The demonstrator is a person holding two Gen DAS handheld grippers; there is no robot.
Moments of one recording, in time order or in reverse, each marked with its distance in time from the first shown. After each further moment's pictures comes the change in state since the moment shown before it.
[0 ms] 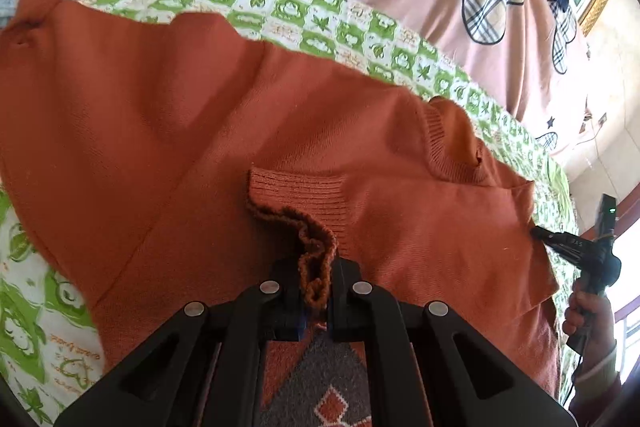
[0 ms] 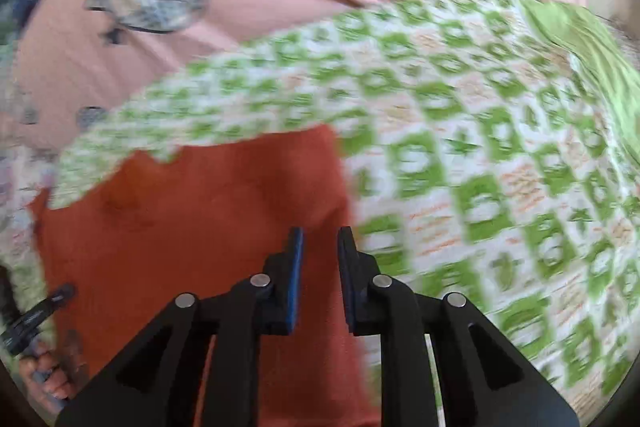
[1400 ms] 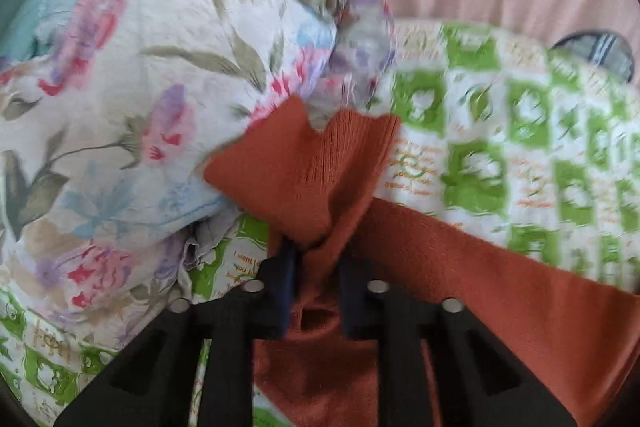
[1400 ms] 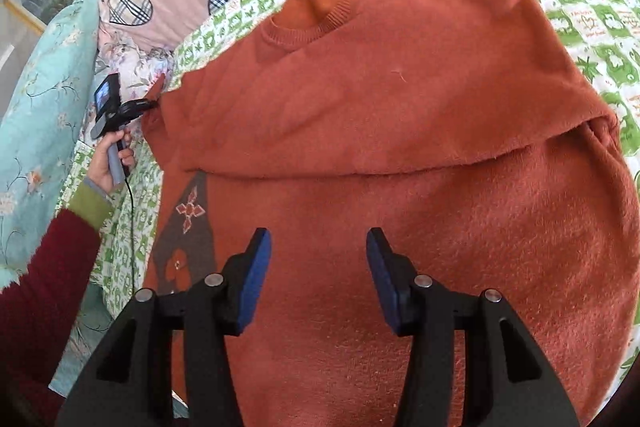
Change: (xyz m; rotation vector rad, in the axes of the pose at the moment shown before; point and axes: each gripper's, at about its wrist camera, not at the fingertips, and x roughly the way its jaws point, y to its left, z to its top) left arm -0.023 0.201 0.184 0.089 -0.036 0.728; right arm -0.028 0.086 -0.115 0.009 0.237 0.273
